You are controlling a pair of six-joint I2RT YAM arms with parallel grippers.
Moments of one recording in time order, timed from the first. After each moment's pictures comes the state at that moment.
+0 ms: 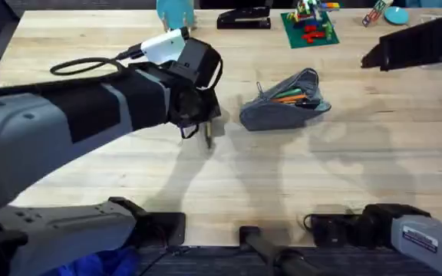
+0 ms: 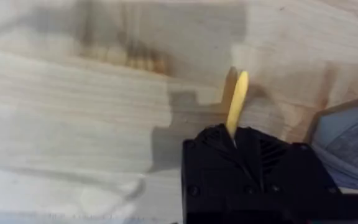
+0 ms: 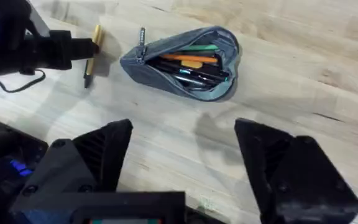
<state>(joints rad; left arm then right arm) -0.48 1.47 0.79 -0.48 -0.06 -0.75 -0.03 1.17 1.60 -1.47 -0.33 -0.19</state>
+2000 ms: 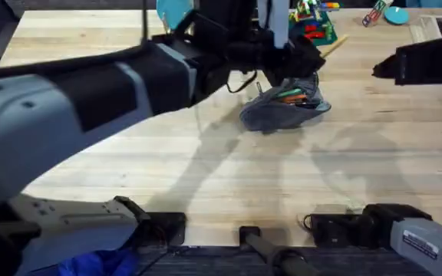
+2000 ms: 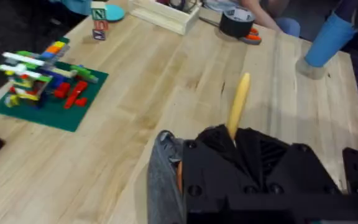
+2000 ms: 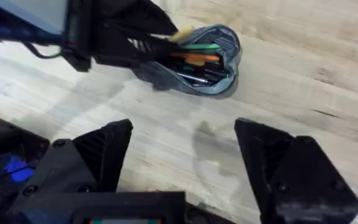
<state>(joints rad) -0.63 1.52 1.00 0.16 0.63 0.07 -0.03 1.07 1.59 -1.51 -0.33 -0.19</state>
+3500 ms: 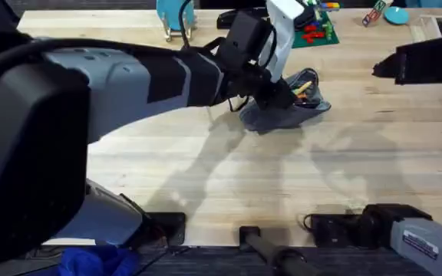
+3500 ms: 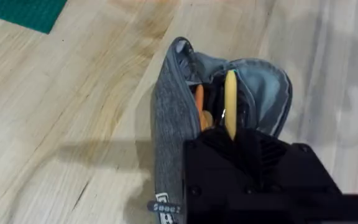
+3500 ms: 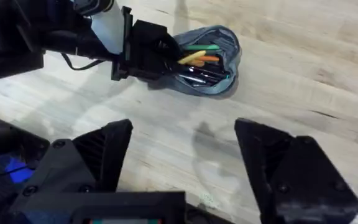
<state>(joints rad) -0.64 1.72 1.01 -0.03 0.53 0.21 -0.03 1.07 1.59 -1.50 -0.33 -0.19</state>
